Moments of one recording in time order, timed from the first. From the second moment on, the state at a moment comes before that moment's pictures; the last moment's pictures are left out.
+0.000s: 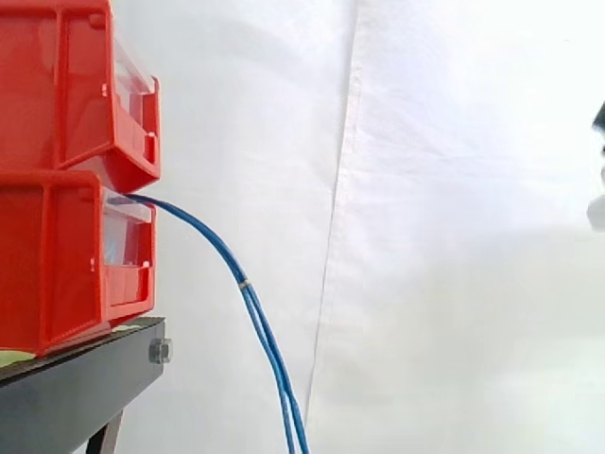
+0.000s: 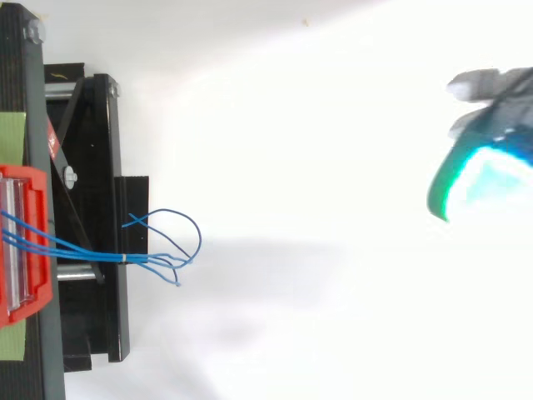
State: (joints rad) arm 0.06 -1.72 -1.73 -2.89 -1.48 -0.08
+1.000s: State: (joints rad) arm 0.10 -2.14 -1.54 -2.54 -1.24 -0.14
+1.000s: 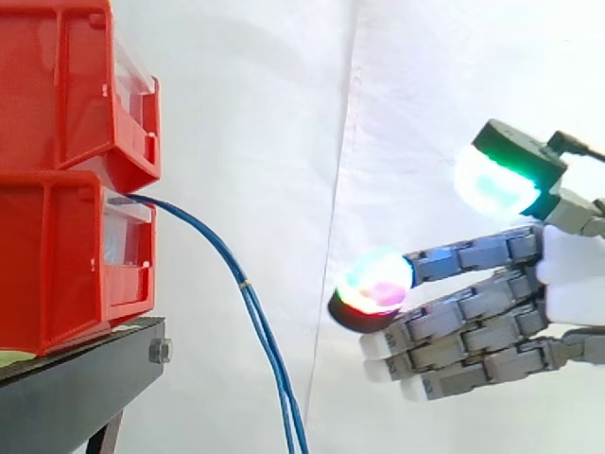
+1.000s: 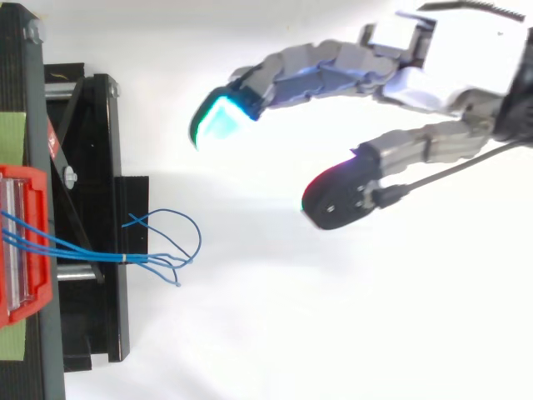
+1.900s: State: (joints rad) arm 0.16 -2.40 -1.30 -2.48 -1.24 -0.10
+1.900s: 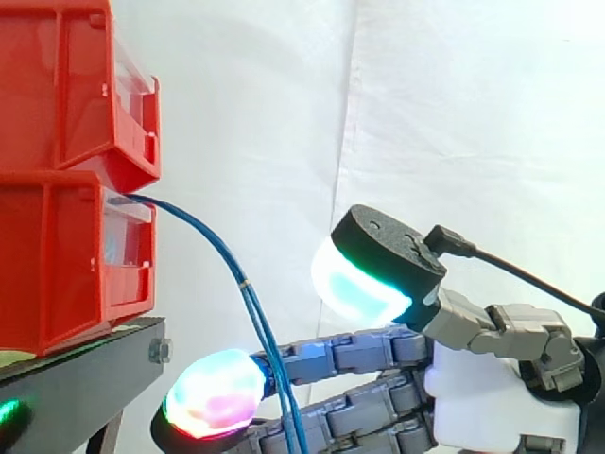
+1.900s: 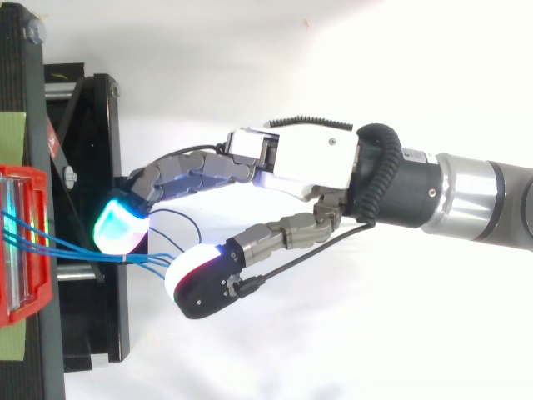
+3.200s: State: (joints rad) arm 0.18 -2.42 -1.28 -2.41 -1.21 -0.09
